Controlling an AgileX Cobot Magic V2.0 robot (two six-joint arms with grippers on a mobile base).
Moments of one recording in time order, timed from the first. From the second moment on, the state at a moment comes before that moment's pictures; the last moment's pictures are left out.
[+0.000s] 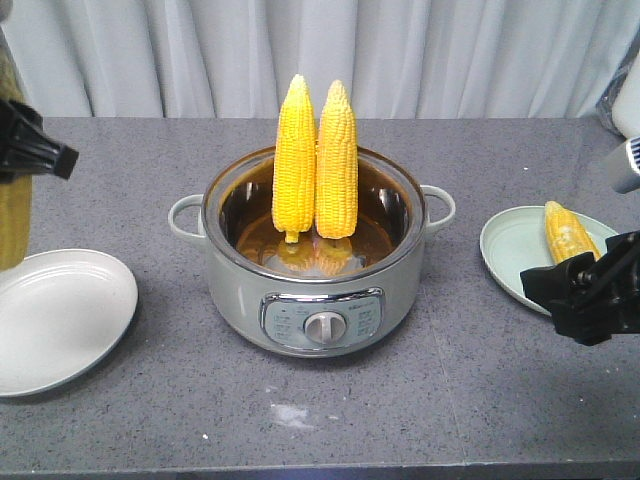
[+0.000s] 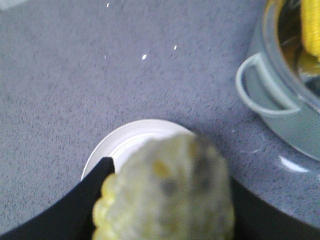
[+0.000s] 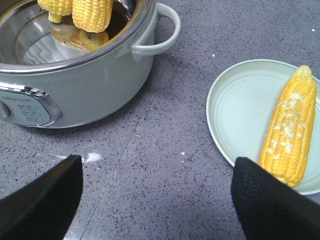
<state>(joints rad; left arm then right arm) -0.34 1.33 -1.49 0.26 1.18 -0.06 0.27 0.94 -0.93 0.07 0.81 -0.16</state>
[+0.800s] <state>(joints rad) -0.08 1.67 -1.49 0.11 1.25 -0.03 0.27 0.94 -0.93 0.07 0.81 -0.16</state>
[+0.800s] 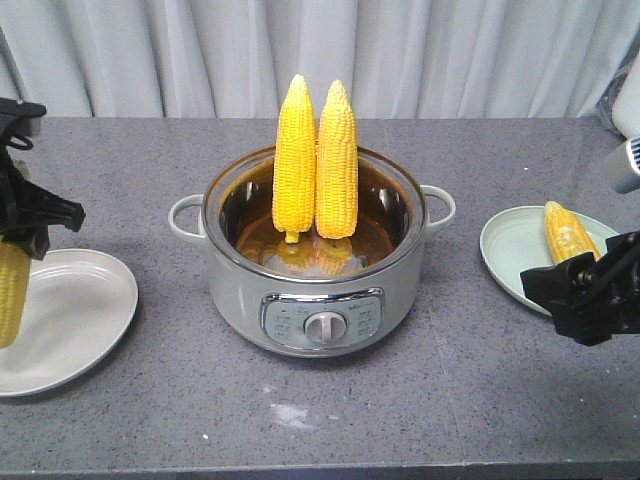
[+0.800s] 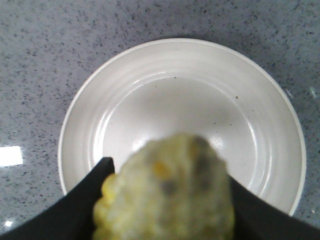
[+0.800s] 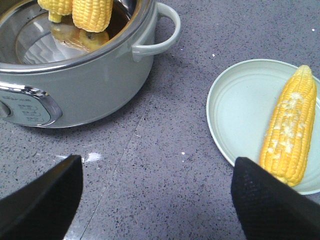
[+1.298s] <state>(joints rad) -0.04 1.82 -1.49 0.04 1.23 0.01 0.27 0.94 -0.93 0.07 0.81 -0.16</state>
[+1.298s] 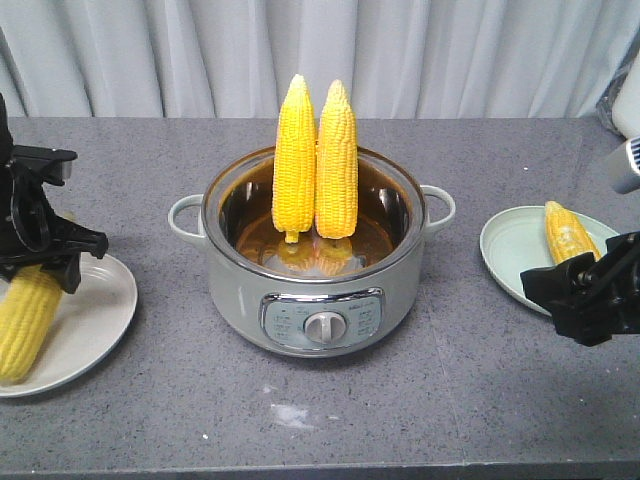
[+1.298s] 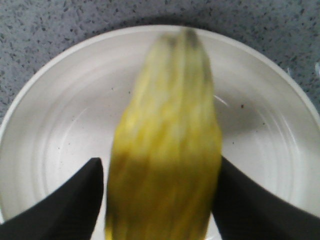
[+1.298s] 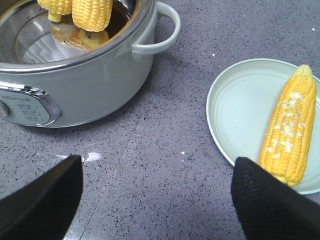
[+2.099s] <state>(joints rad) -0.13 1.46 -1.36 -0.09 1.05 0.12 0.27 0.94 -0.93 0.07 0.81 -0.16</state>
